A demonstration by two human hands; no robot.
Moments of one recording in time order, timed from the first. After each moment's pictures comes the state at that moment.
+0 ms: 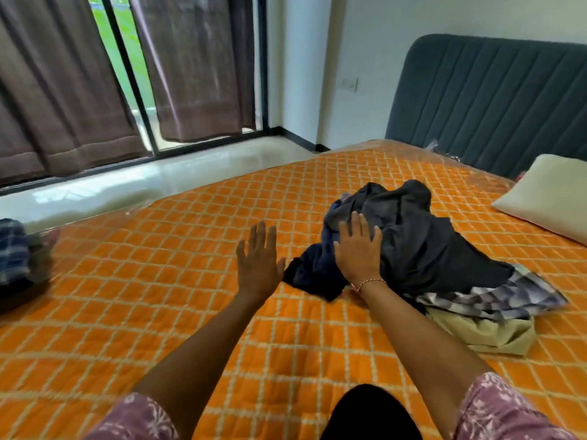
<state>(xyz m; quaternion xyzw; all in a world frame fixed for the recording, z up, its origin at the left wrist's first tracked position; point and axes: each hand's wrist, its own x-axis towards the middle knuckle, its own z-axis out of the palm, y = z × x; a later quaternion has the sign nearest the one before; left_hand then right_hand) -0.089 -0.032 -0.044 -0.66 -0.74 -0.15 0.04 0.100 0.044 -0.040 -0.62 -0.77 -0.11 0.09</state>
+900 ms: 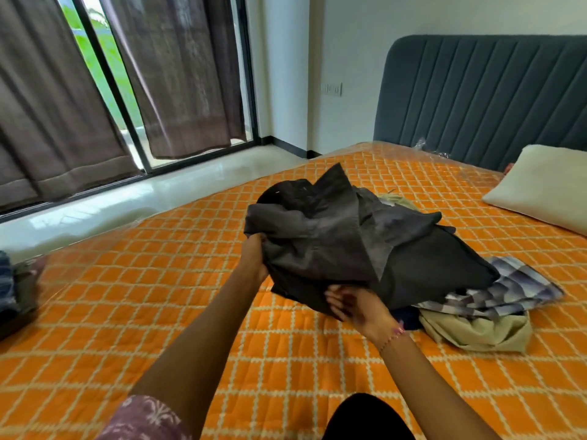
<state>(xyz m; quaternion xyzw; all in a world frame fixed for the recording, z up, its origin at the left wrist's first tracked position) -0.079 0.030 -0.017 -0.20 -0.48 -0.62 -0.58 0.131 -0.027 -0.042 -0.54 -0.28 0.71 0.36</state>
